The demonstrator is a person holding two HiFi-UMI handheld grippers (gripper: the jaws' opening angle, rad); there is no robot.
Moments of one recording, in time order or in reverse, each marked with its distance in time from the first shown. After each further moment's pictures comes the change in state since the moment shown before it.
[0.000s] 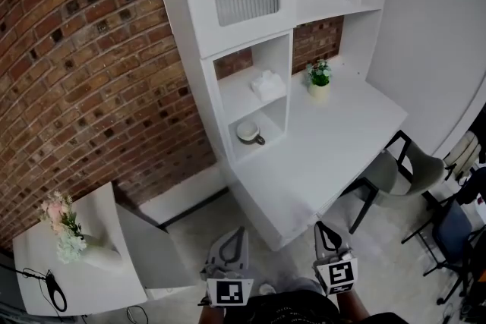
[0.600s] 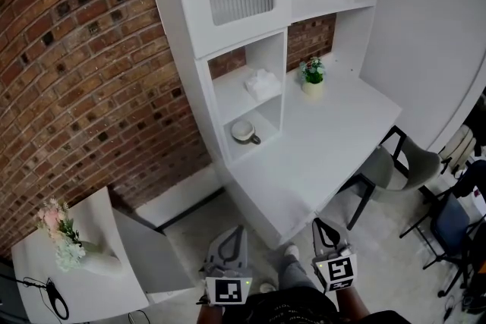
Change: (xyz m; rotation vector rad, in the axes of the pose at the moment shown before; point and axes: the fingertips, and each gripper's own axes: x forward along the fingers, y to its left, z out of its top) left arm 0.007 0.005 -0.004 0.001 -0.003 -0.043; right arm 0.007 0.002 0.002 0.004 0.011 -0.021
